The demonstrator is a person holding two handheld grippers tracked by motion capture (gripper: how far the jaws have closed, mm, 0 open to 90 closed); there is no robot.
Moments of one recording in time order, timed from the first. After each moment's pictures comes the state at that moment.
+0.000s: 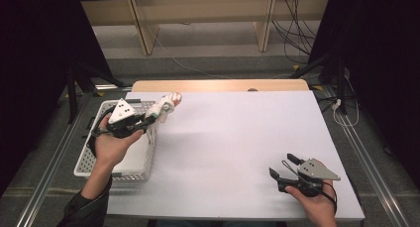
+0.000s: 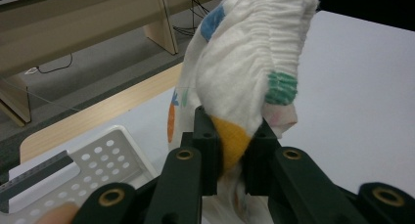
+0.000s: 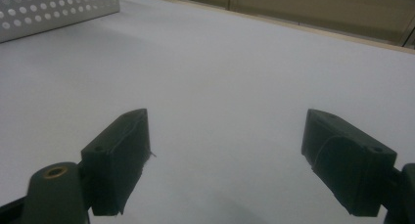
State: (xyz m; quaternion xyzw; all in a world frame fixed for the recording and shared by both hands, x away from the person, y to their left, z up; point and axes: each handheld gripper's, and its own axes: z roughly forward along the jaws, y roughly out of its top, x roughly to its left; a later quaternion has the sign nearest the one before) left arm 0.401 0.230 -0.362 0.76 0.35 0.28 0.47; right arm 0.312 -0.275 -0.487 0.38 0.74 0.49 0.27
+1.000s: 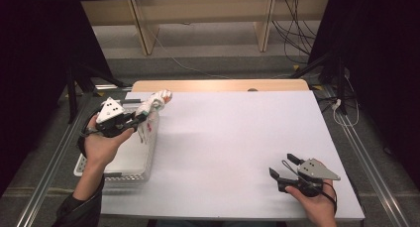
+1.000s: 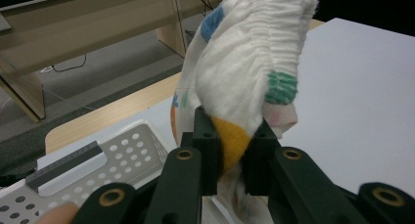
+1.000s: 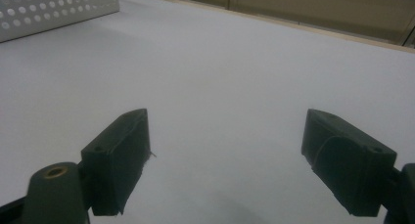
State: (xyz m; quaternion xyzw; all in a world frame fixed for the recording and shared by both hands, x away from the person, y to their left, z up) left arm 0.398 0.252 -0.357 0.75 0.37 0.29 0.47; right arm 0.313 -0.275 -0.488 0.38 0.74 0.49 0.27
